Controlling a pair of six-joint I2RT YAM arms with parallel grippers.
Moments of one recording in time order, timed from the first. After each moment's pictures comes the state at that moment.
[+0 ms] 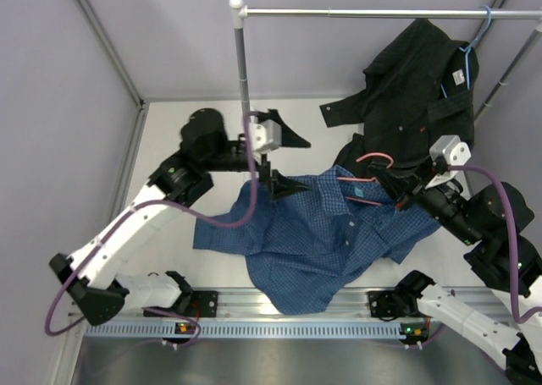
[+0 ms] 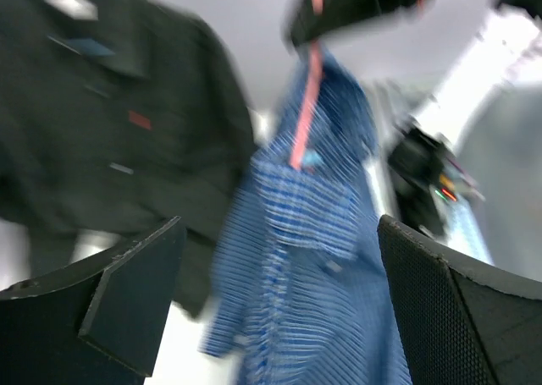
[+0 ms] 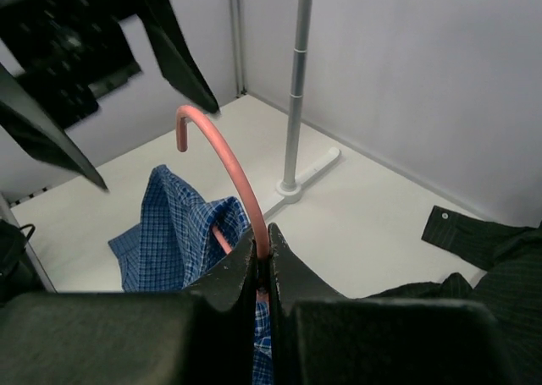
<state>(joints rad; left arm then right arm) -0.74 1.19 1.40 -0.17 0.78 0.17 0.68 0.58 1.14 -0.44 -0.11 0.00</state>
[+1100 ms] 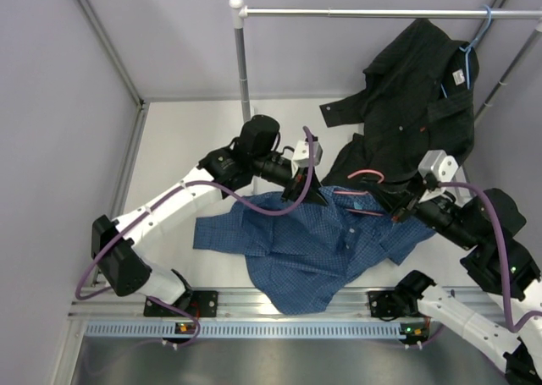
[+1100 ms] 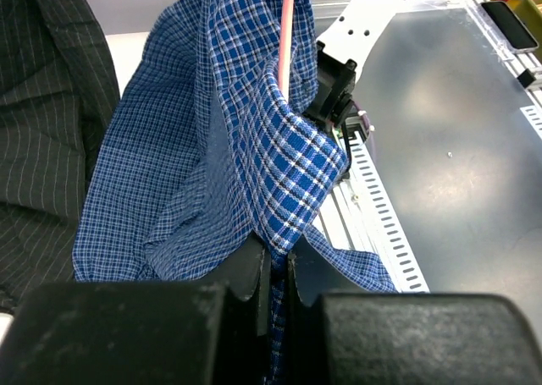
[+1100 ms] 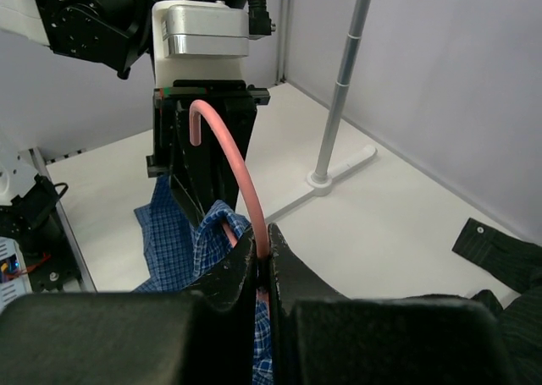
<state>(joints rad) -0.80 1.47 1.40 -0.35 1.04 0.24 0.68 0.53 1.06 -0.44 -0.26 -0.05</state>
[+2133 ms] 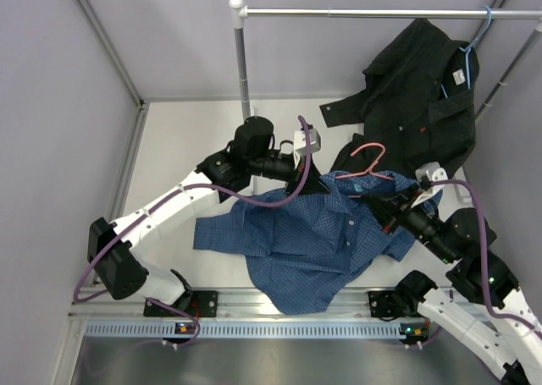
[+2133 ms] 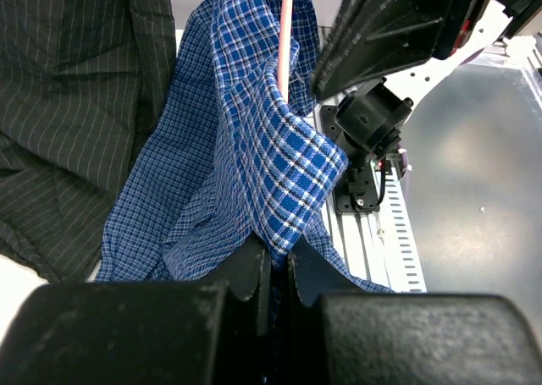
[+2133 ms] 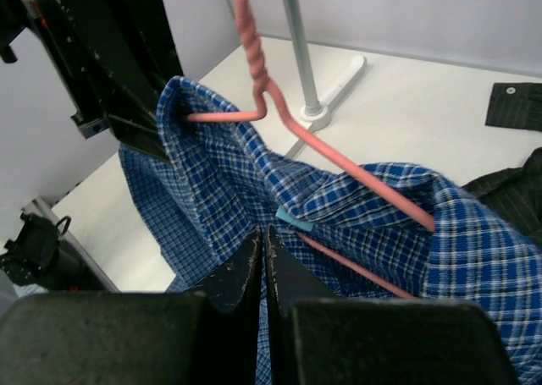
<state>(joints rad) -0.81 1.44 1.33 -0.18 0.86 0.04 0.68 0.36 0.78 -0.43 -0.05 0.27</state>
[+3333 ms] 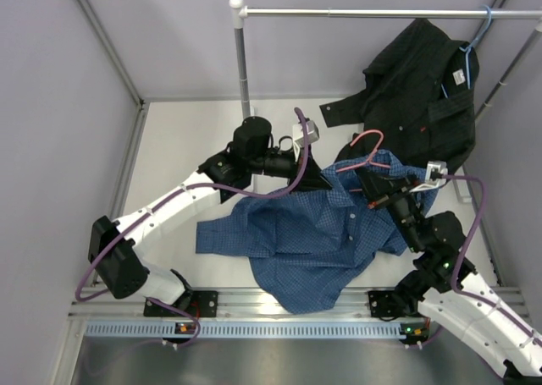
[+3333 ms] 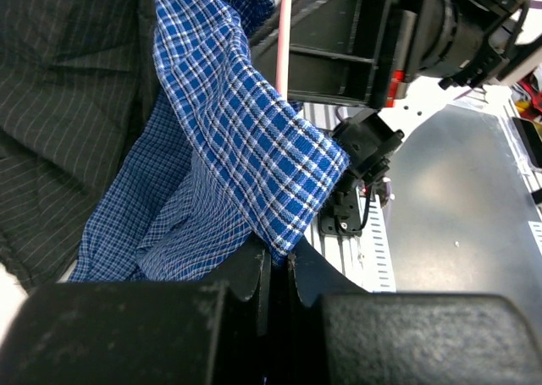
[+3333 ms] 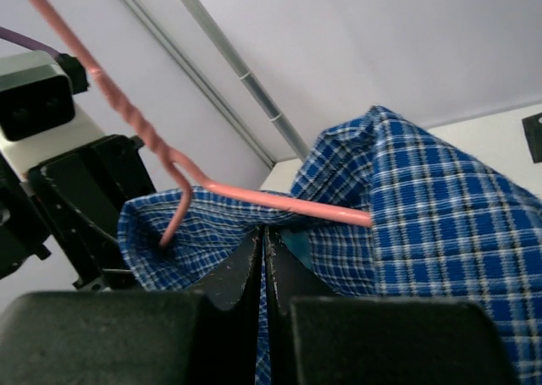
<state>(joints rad) -0.79 1.44 1.30 -0.07 0.84 -0.14 0.67 0.42 0.47 0.23 0.21 0.61</state>
